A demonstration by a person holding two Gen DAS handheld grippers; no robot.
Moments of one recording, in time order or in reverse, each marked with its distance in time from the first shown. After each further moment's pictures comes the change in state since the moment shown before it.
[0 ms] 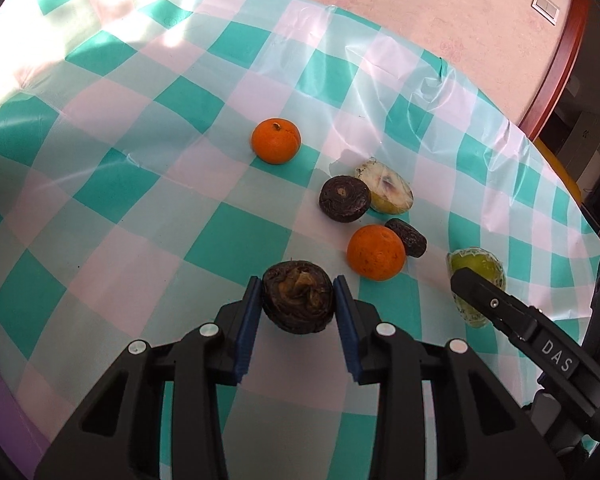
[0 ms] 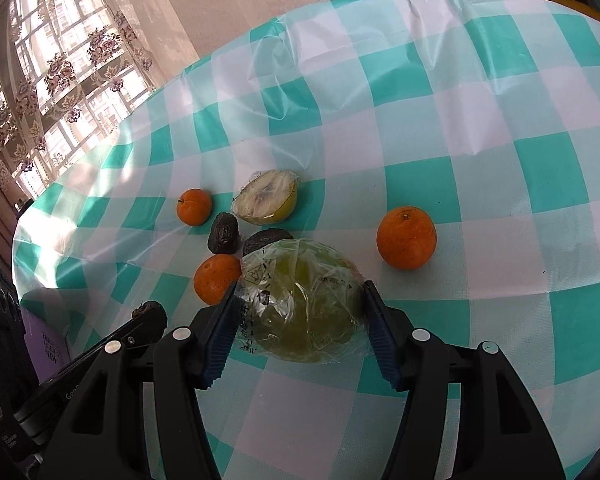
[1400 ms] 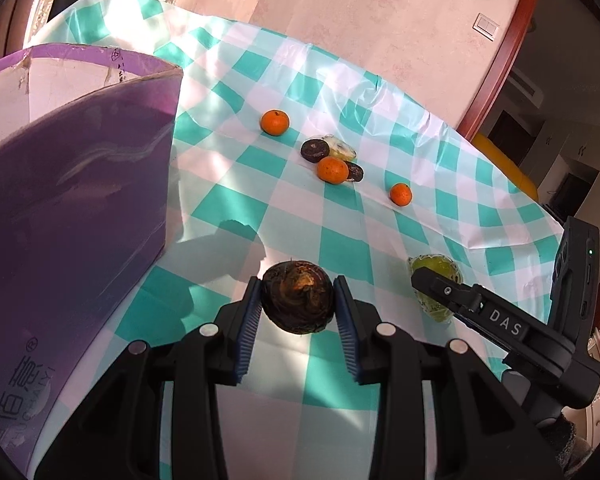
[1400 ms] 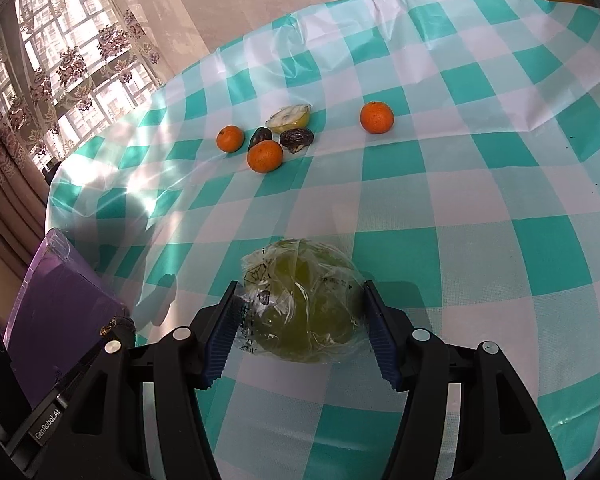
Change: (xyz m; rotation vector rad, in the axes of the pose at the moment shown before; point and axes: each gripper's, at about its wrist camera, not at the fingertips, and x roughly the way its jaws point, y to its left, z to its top) left arm -0.146 0.030 -0.124 0.015 -0.112 -0.110; right arm -0.101 0.027 -0.119 0.031 -0.019 -0.037
